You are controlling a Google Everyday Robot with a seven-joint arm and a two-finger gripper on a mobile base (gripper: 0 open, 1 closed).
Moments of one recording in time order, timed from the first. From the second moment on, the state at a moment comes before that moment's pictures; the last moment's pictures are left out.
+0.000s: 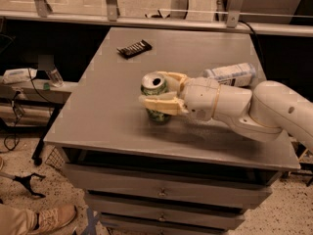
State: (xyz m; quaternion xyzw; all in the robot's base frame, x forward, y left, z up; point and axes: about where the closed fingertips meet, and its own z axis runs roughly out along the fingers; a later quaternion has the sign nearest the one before) arm 0.528 0.006 0.900 -0.46 0.55 0.35 0.60
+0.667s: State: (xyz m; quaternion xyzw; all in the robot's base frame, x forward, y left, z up) arm 0.527 0.011 0.901 -0.46 0.55 0.35 0.60
